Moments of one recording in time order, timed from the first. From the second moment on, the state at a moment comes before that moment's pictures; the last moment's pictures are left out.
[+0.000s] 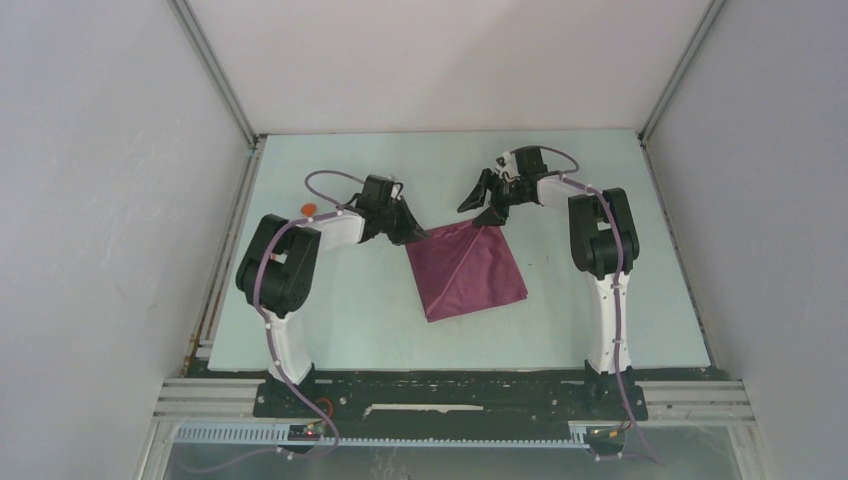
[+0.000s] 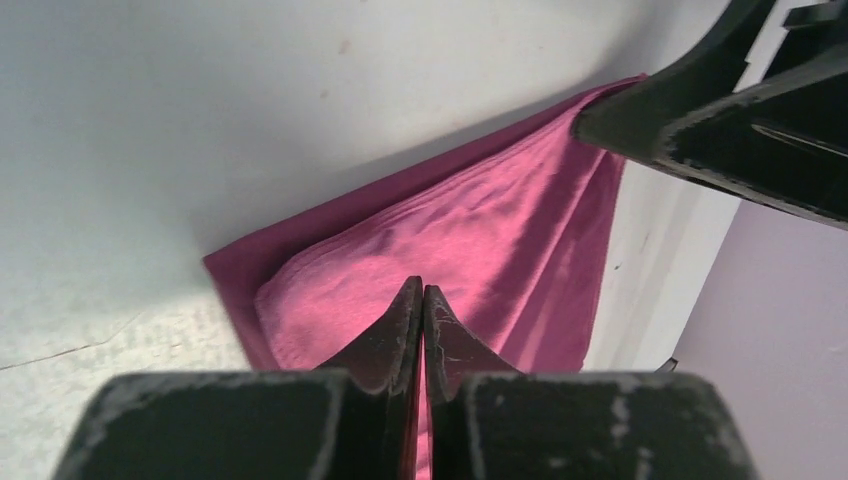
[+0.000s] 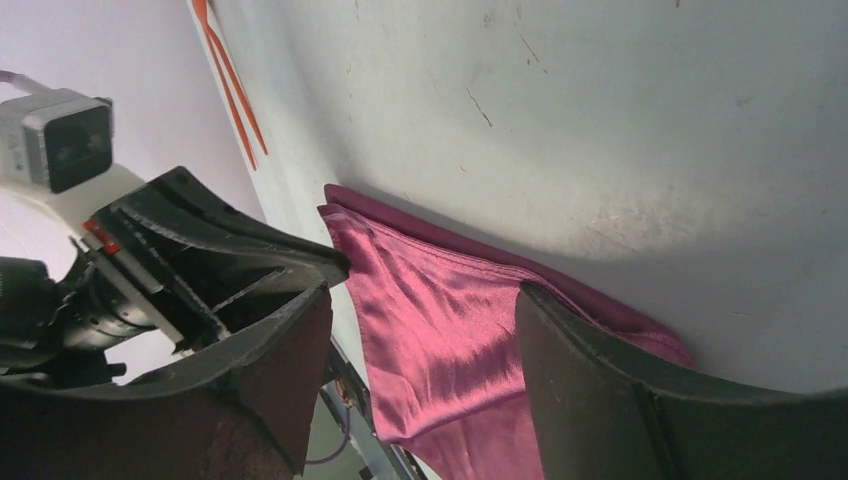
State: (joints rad) left arm -0.40 1.92 1.15 -0.06 0.35 -0.84; right arm 0.22 2.30 1.62 -0.29 -0.84 0.65
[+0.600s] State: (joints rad) left arm -0.34 1.92 1.05 0.00 0.35 -0.87; right arm 0.22 2.22 1.55 -0.20 -0.88 0.67
